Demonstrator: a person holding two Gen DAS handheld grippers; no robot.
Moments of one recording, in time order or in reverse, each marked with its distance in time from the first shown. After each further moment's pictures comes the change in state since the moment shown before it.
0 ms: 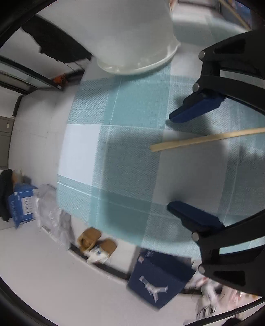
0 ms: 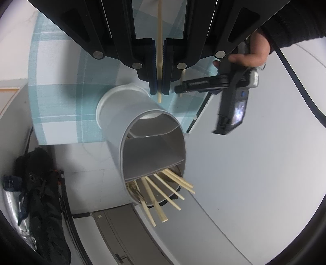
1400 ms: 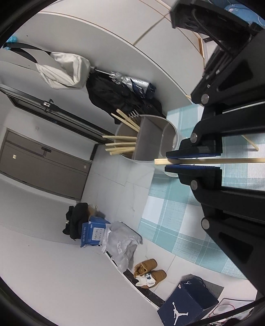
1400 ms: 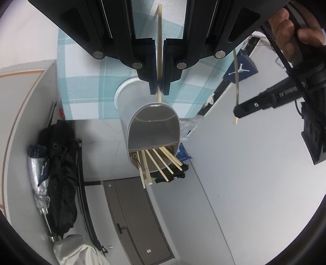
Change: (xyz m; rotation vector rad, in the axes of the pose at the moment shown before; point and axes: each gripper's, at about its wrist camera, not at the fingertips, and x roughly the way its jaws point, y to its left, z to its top) left arm -0.171 -0.013 -0.072 -0.048 -0.578 -0.400; right arm -0.060 0.035 -0.028 -0.106 -0.194 -0.160
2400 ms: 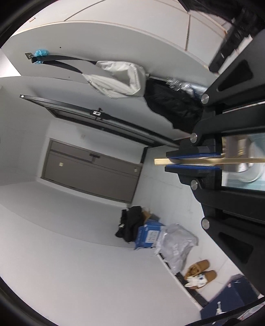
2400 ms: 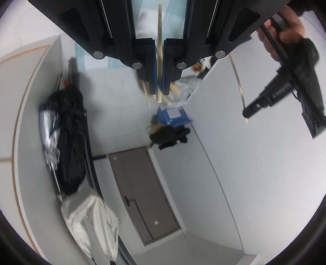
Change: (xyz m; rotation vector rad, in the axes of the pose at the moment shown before) left arm -0.016 -0.025 0.084 0.066 -0.374 0.009; right arm -0.063 -0.003 0.116 0.056 -0.208 -0.008
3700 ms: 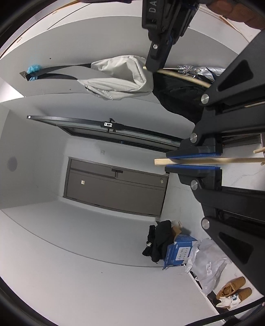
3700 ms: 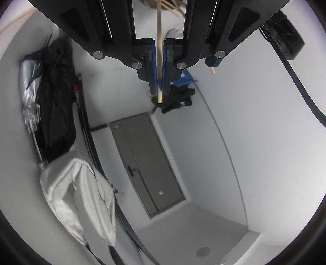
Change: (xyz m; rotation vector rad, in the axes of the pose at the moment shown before) left arm 0.100 -0.005 -0.023 0.110 -0.182 -0.097; right arm 0.098 -0.010 0.080 0.018 -0.235 -0.022
